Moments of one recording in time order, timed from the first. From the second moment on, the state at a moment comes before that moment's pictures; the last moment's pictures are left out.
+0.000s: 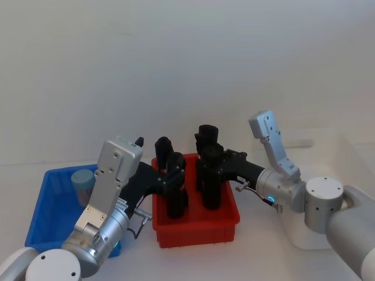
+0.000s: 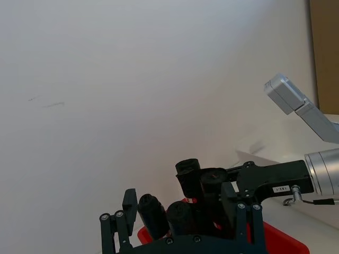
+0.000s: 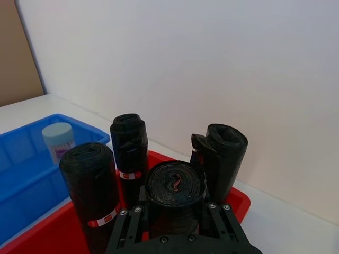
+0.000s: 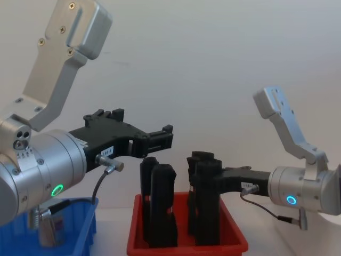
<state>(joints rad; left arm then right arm) -0.24 0.38 0.45 -1.63 -0.20 0.01 -0.01 0.88 -0.01 -0.32 -0.33 0.16 -0.26 0.60</state>
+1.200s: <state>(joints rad) -0.24 0.38 0.45 -1.63 -0.20 0.01 -0.01 0.53 0.11 -0.28 -1.14 0.23 -0.04 0.29</state>
